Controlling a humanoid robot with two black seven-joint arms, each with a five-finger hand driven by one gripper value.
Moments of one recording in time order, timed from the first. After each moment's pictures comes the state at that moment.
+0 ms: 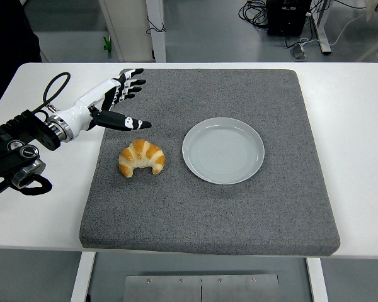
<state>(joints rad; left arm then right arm) -0.85 0.66 -0.36 -1.37 0.72 0.15 -0.10 -0.10 0.00 -0.01 0.13 -0.10 0.02 0.41</state>
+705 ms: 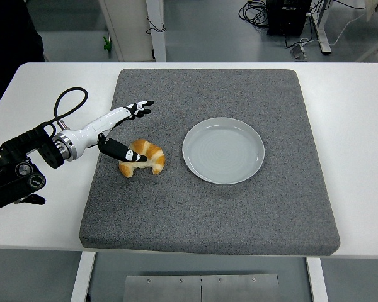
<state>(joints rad) -0.82 0.68 -0.32 -1.43 1.07 0.15 -0.02 -0.10 0.00 -0.01 0.13 -0.10 0.02 0.41</state>
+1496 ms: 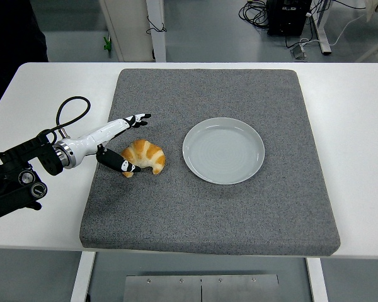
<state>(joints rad) -0.82 0.67 -0.27 -1.39 1.18 0.15 -0.02 -0.10 0.00 -0.01 0.13 -0.10 0.02 0.41</state>
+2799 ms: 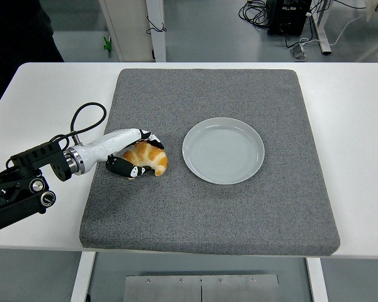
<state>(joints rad) -0.82 0.63 -0.23 -1.35 1.29 0.15 -0.11 -0.10 0.00 -0.01 0.13 -0.10 0.02 0.41</state>
